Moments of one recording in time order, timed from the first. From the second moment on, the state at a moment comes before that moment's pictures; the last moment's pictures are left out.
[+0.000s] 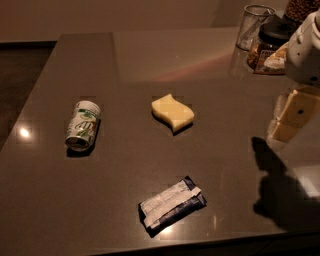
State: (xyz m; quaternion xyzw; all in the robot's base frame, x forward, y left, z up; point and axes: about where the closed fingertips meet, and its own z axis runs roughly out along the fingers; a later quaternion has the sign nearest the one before) arm 0.438 -0.216 0.977 -0.60 0.78 -0.04 0.16
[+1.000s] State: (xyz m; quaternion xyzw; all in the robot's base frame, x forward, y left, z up) arm 0.476 -0.182 0.954 -0.58 0.80 0.05 0.14
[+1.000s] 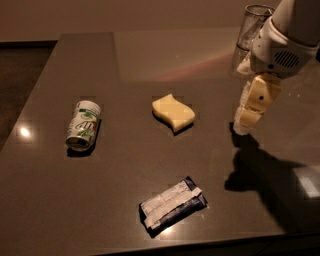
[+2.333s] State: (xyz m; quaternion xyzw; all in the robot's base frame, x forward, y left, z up) arm 0.539 -0.084 0.891 -0.53 0.83 0.11 0.13
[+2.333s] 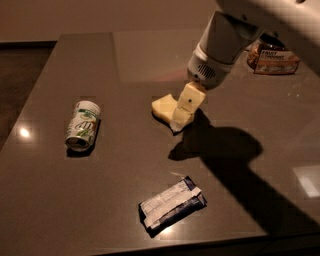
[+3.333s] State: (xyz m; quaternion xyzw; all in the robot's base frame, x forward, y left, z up) arm 0.537 -0.048 0.849 -0.55 0.83 0.07 0.08
